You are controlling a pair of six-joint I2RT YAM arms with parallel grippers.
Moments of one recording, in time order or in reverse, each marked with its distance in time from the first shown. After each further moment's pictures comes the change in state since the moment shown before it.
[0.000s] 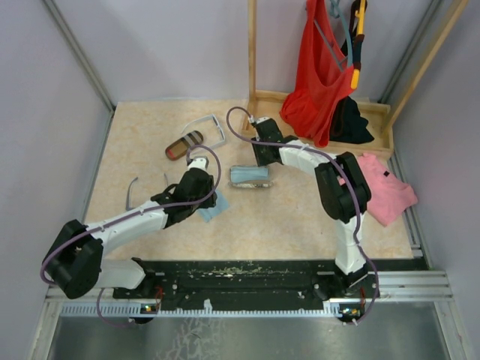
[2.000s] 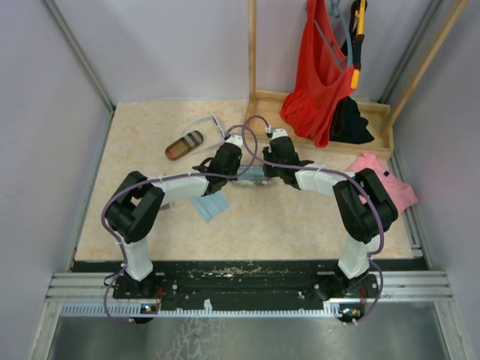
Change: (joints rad) left arm 0.000 0.561 0.435 0.195 -0.110 0.328; right arm 0.000 -0.266 -0.448 0.365 -0.033 0.161
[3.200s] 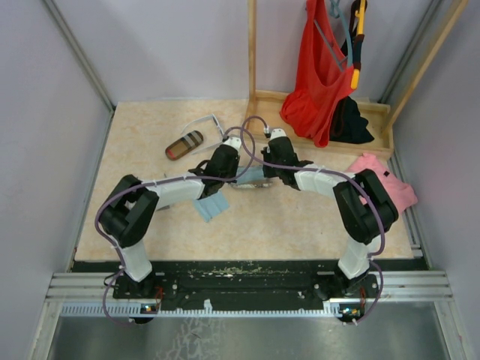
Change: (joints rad) left arm 0.000 -0.061 -0.064 0.023 0.071 0.000; right arm 0.013 -0.009 0.000 -0.002 -0.001 -0.005
